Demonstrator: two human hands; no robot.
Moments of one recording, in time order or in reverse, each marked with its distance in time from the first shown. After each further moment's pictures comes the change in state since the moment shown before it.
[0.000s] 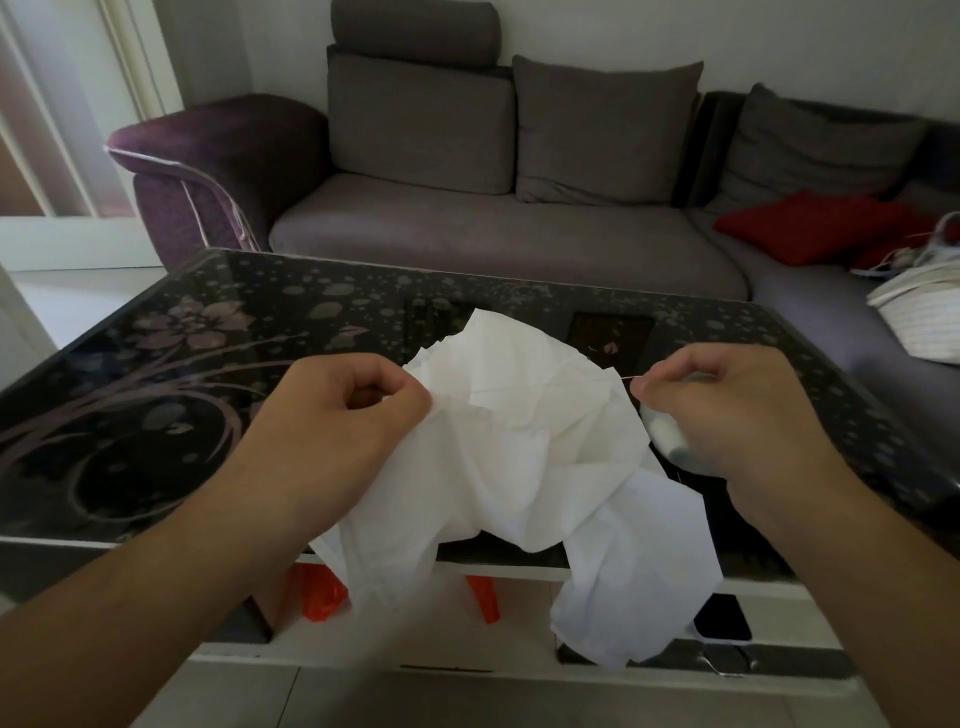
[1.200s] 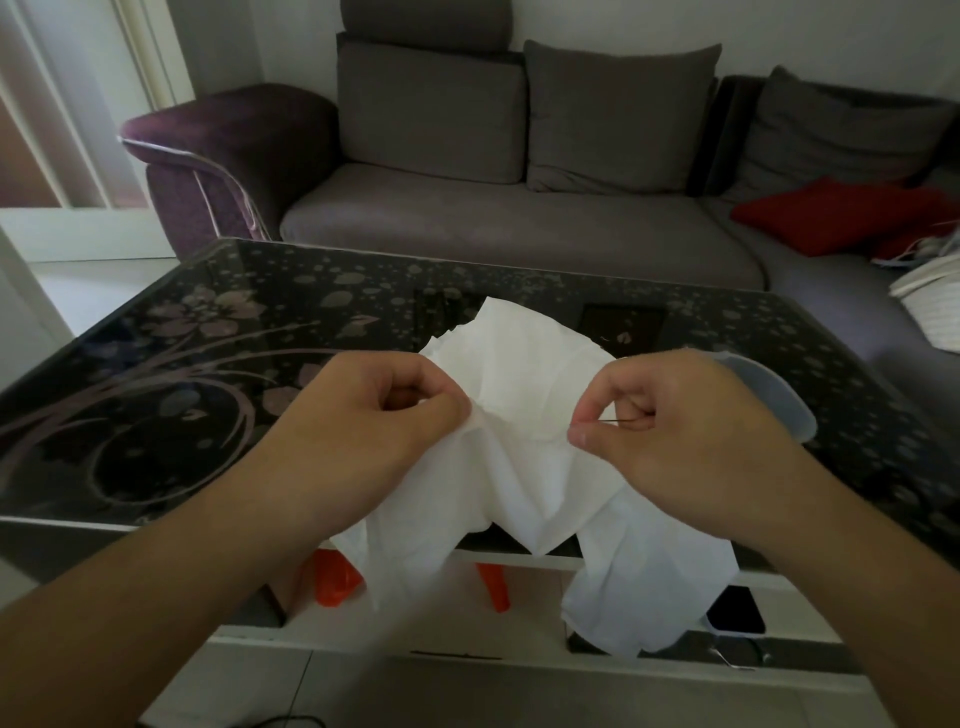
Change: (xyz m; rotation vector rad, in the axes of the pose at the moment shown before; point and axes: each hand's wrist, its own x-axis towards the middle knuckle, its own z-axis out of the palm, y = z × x) left_hand -0.006 0.004 0.000 -0.015 -0.184 0.041; right_hand -0.041 -0.022 0.001 -0.354 -0.381 -0.407
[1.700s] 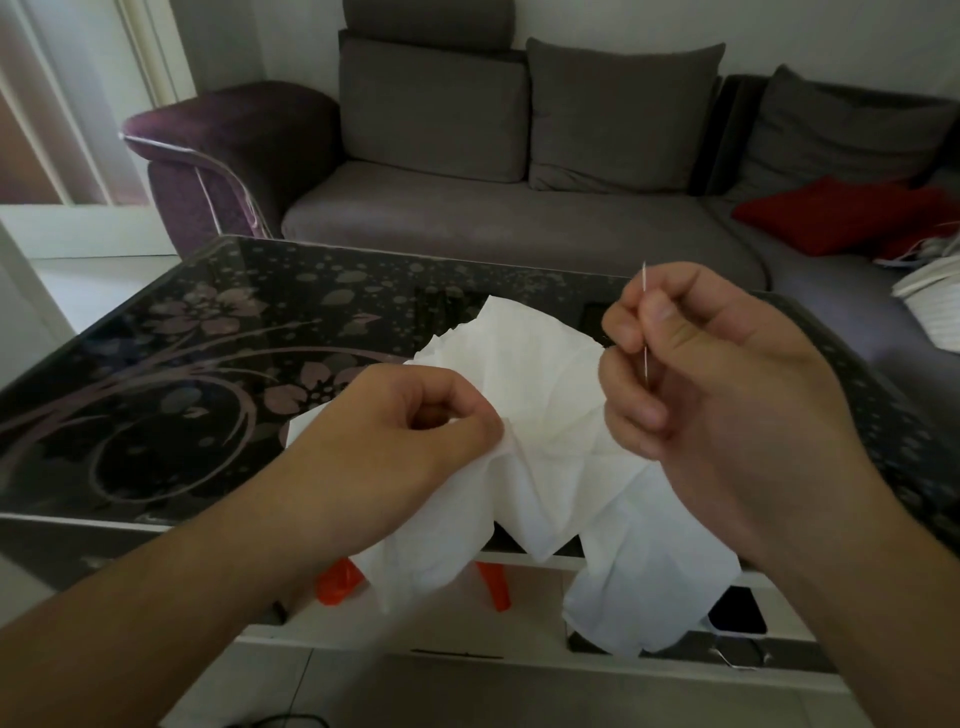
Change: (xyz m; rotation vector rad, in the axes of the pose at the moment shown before) left_hand -0.005 0.005 0.007 -0.013 -0.128 0.016; right_hand -0.006 -0.018 -0.007 1.208 0.049 -0.127
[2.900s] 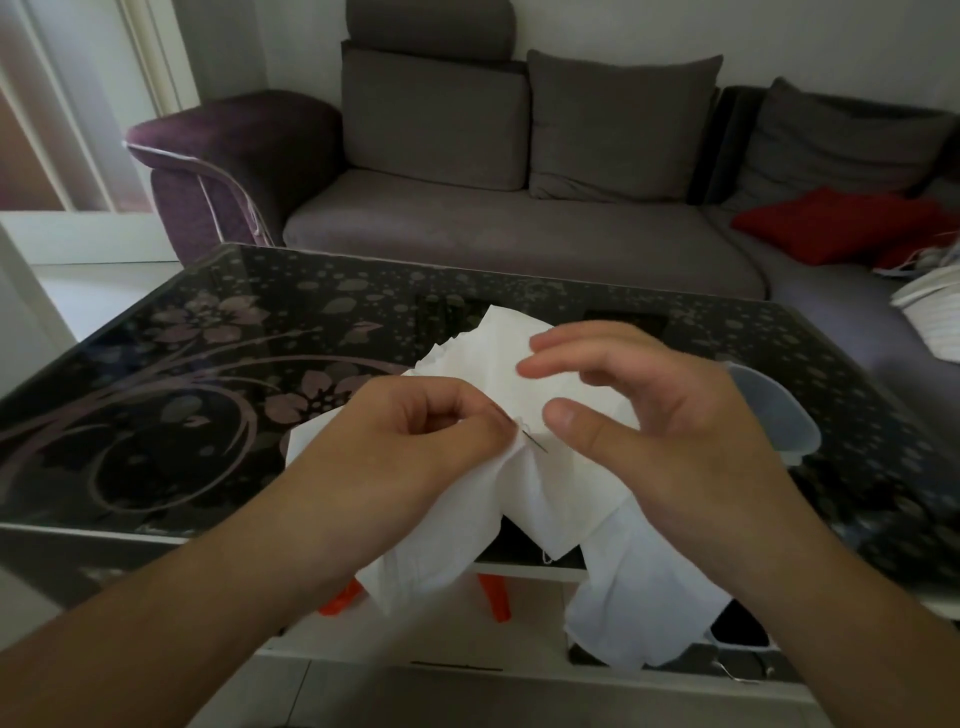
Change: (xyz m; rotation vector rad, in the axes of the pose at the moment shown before) left_hand -0.001 0.005 0.004 -0.159 -0.010 -0.010; right_hand -0.004 0.015 0.009 -0.712 -0.066 -0.151
